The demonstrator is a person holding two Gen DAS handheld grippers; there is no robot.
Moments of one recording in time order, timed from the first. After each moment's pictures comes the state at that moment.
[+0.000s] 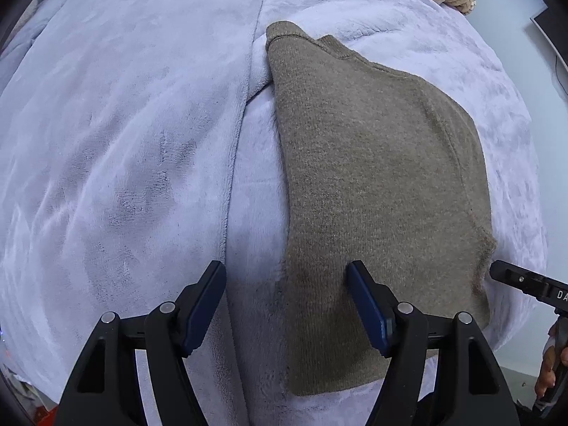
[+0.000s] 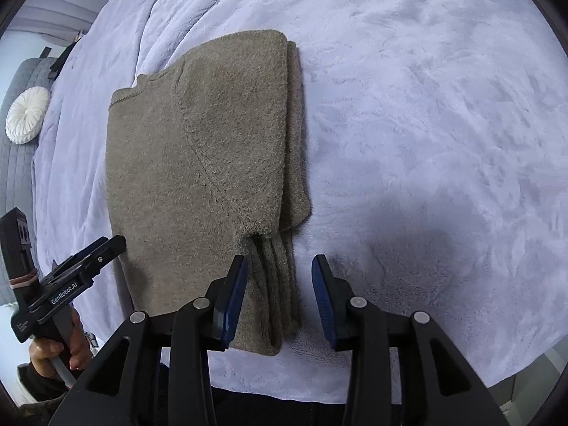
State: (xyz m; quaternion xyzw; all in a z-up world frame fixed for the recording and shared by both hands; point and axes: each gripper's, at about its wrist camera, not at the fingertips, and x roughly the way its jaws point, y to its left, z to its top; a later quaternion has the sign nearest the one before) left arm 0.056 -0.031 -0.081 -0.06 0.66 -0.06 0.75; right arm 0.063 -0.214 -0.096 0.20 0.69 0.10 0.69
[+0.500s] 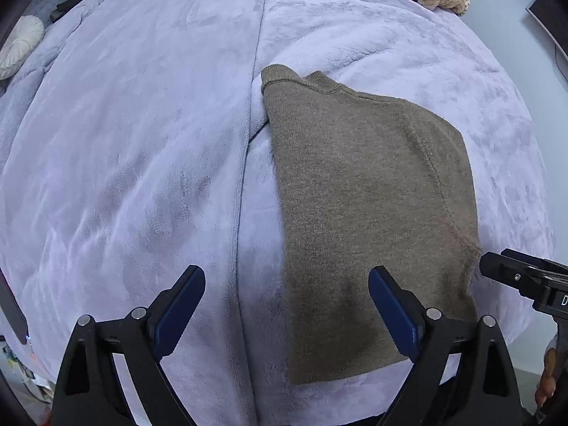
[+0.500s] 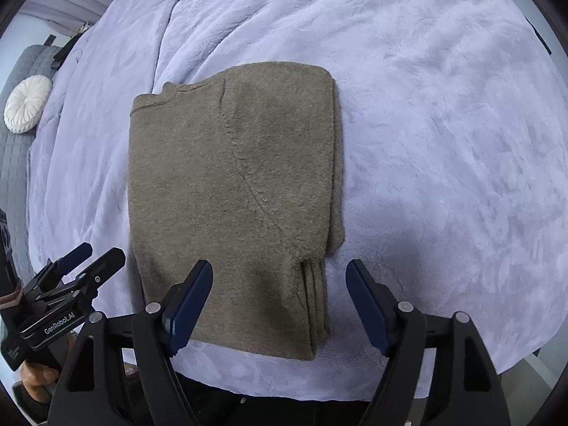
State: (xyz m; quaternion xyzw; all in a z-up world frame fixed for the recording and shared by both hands) left arm 0.062 -0.047 -0.038 -0.01 0.64 -0.04 0.77; right arm 0.076 -0.181 -0.063 0.15 0.68 0.10 0.71
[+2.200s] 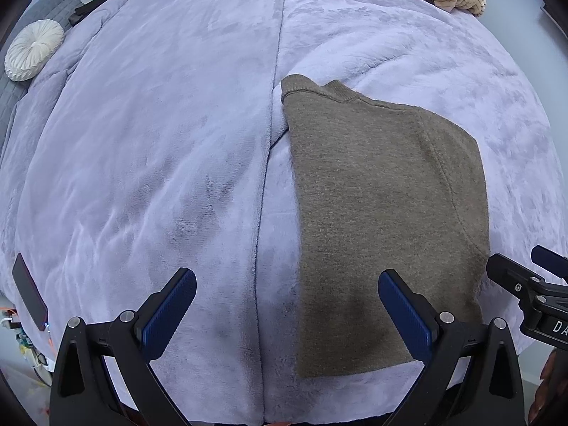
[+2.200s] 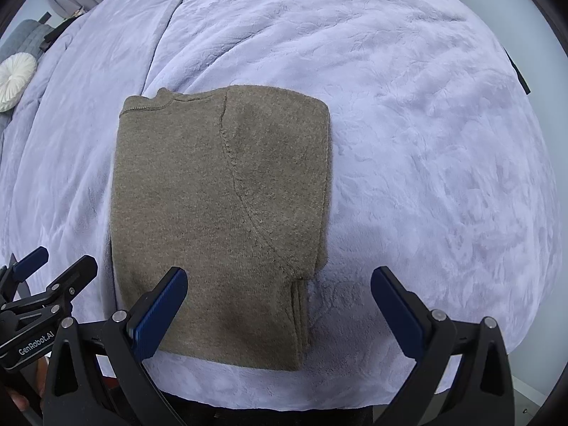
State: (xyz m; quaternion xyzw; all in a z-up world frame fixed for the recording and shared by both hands) left arm 0.062 -0.052 -0.024 0.01 0.64 0.01 0.77; right arm 0.078 -0.167 -0.045 0.06 0.66 0.05 0.75
